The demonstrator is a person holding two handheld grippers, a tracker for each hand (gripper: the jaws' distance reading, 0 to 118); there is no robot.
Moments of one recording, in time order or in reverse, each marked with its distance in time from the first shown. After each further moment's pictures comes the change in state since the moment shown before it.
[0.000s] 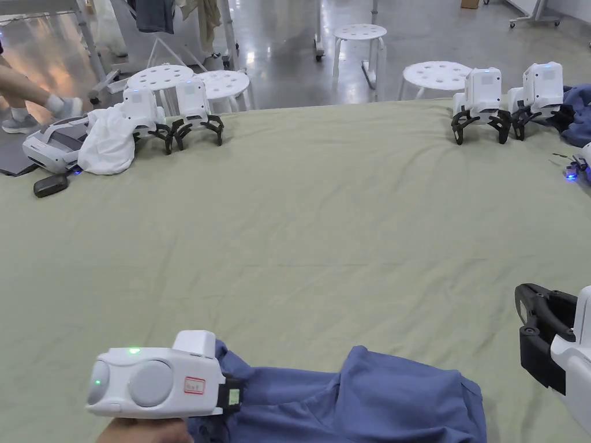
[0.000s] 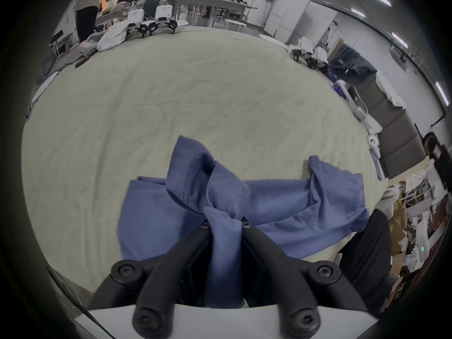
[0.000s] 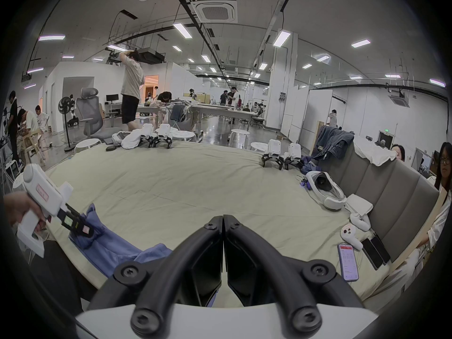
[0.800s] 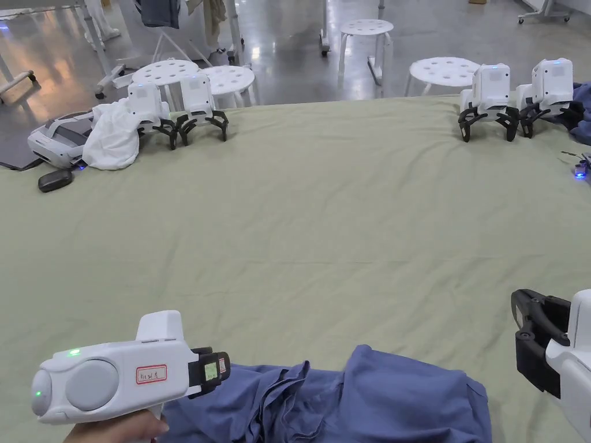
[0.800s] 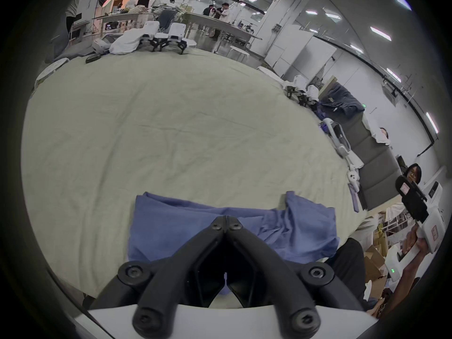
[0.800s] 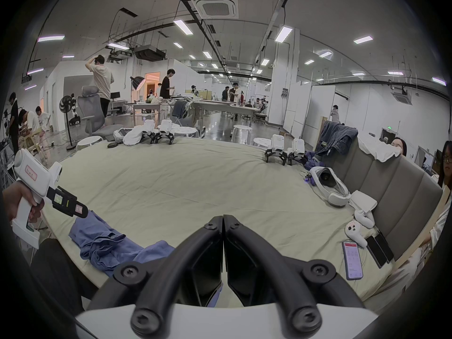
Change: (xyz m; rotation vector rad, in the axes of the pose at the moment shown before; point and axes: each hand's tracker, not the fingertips) left arm -0.033 0.002 0.041 0.182 -0.123 0.141; right arm -0.005 -0.005 -0.010 -0.026 0.021 0.000
